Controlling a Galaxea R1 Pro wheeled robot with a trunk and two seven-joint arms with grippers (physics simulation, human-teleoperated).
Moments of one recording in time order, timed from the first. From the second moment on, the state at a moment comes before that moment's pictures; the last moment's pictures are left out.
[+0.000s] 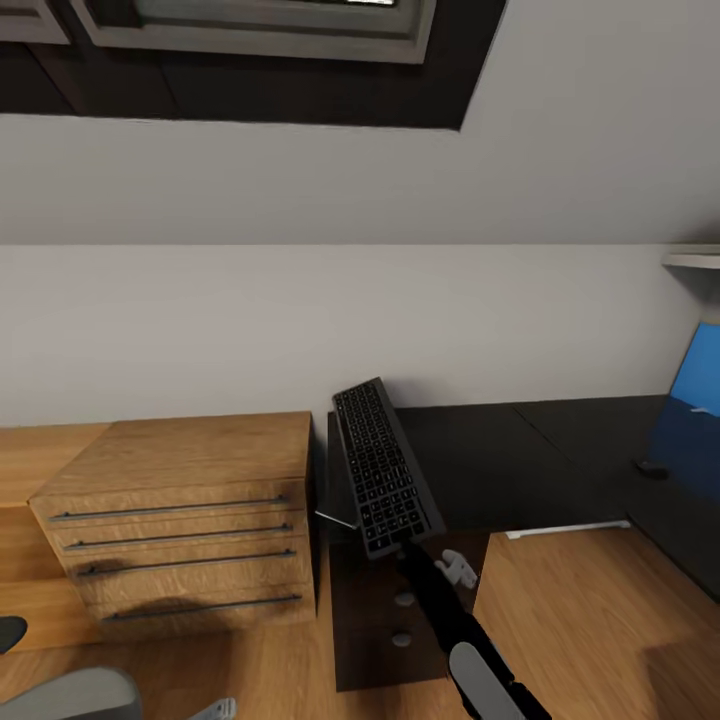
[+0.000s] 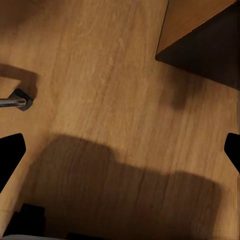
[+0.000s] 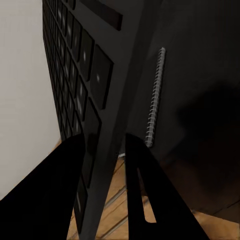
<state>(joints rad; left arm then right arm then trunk) -0.37 0.05 -0.02 -0.14 0.46 0.05 -0.13 -0.25 -0.02 0.47 -1.15 -1.18 -0.18 -0.04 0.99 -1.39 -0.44</state>
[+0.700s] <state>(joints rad) -0.37 0.04 -0.03 -0.14 0.45 0.05 -0.13 -0.25 -0.10 0.39 -1.23 -1.28 -0.07 -0.07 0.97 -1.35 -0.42</state>
